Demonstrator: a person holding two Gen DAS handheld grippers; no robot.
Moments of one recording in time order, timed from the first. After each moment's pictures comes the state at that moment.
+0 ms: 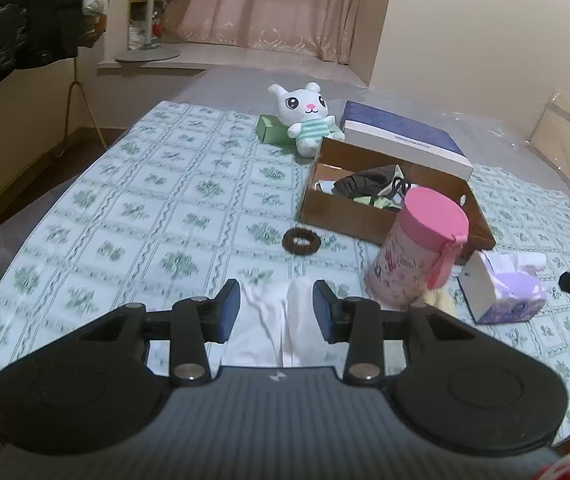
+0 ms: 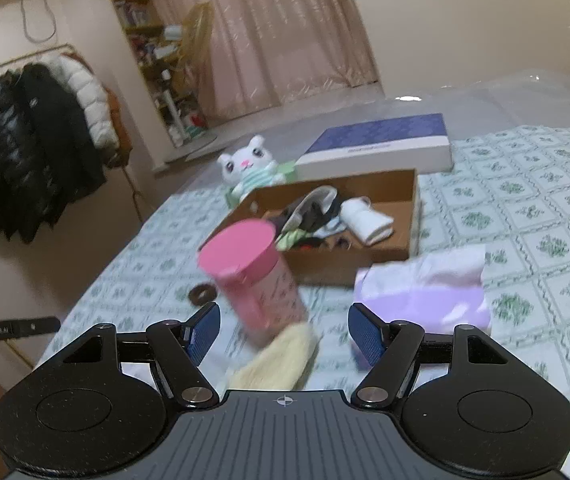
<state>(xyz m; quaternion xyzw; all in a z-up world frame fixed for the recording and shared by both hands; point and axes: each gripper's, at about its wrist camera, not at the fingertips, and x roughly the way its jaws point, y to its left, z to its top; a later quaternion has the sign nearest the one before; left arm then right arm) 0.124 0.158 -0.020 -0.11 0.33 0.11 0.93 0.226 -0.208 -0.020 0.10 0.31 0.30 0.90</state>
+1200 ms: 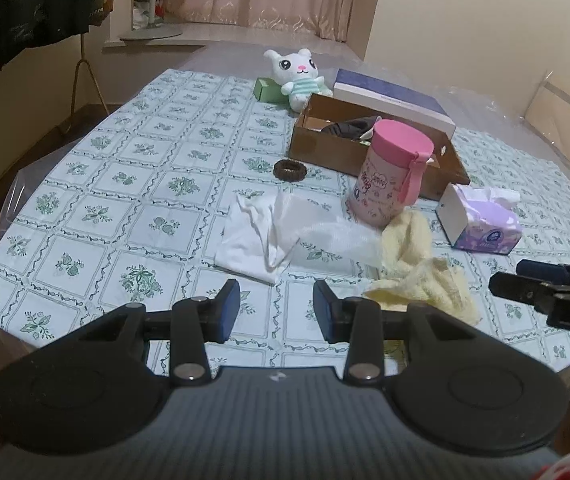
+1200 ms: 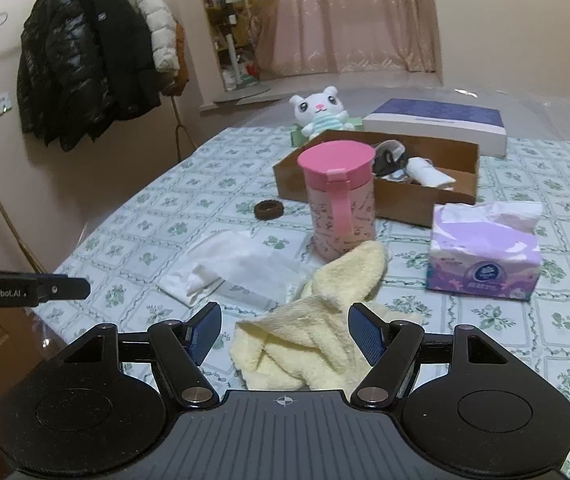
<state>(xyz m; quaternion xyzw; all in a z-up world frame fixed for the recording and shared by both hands) 0.042 0.114 -0.039 -0.11 0.36 0.11 0.92 0.123 -0.156 -0.047 0.00 0.32 0.35 0.88</state>
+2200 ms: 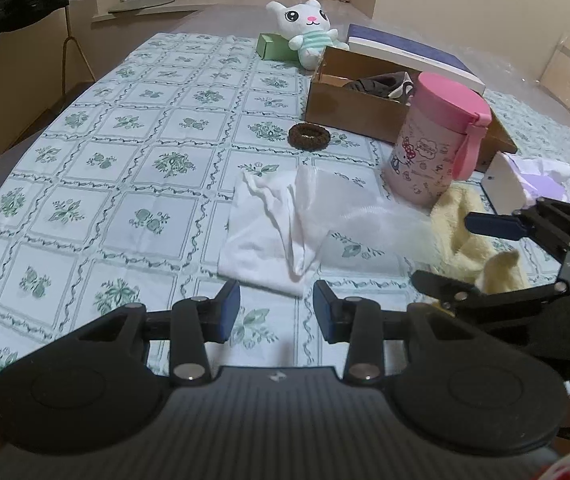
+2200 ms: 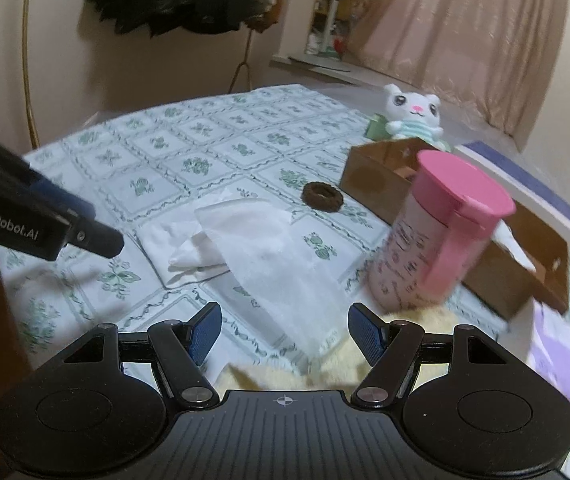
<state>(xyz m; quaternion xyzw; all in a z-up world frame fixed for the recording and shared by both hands) 0.120 0.143 -0.097 -0.09 0.41 0.11 0.90 0.173 -0.028 -0.121 -0.21 0.27 0.41 0.85</state>
